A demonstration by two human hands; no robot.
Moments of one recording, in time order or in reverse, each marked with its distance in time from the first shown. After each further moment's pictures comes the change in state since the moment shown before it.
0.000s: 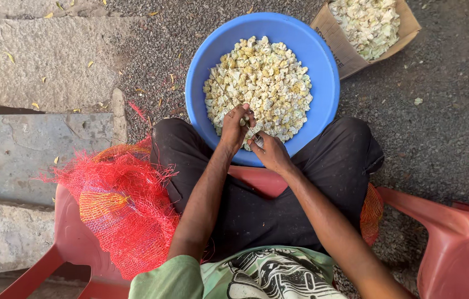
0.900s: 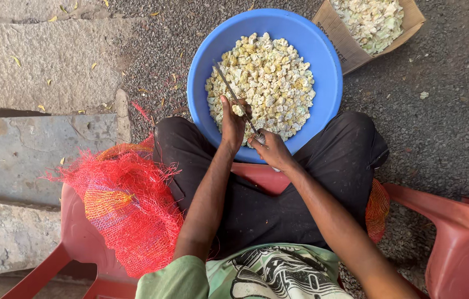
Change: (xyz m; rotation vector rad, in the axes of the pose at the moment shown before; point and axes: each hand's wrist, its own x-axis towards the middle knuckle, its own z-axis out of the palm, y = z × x) left_hand -0.015 0.021 0.022 -0.016 0.148 0.052; right_hand -0.003 -0.016 0.001 0.146 -0.084 0.200
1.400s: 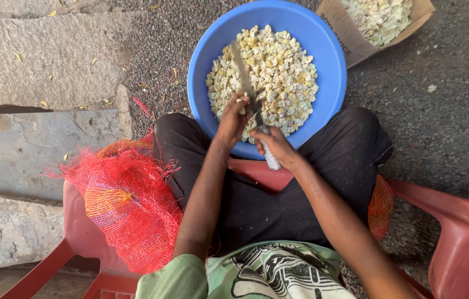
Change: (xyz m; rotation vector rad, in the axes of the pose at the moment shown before) left_hand 0.007 0.016 0.004 0.099 -0.189 -0.122; right_hand 0.010 0.021 -0.001 0.576 -0.155 0.134
